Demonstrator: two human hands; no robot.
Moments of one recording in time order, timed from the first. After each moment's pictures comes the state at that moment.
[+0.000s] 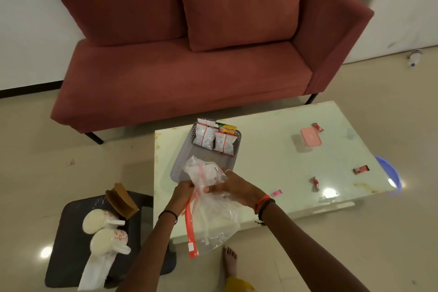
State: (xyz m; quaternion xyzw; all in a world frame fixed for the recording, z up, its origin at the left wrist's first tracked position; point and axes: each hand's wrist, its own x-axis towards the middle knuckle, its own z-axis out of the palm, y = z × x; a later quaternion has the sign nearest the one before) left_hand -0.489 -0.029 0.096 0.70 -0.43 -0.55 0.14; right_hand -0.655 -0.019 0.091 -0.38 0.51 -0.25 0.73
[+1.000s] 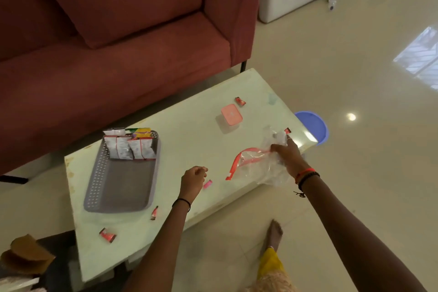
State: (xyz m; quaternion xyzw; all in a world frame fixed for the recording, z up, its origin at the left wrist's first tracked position) left_hand -0.795 -0.012 0.033 0.64 -0.55 -0.53 0.09; right_hand -1.053 0.068 0.054 -0.11 0.73 -0.49 0.46
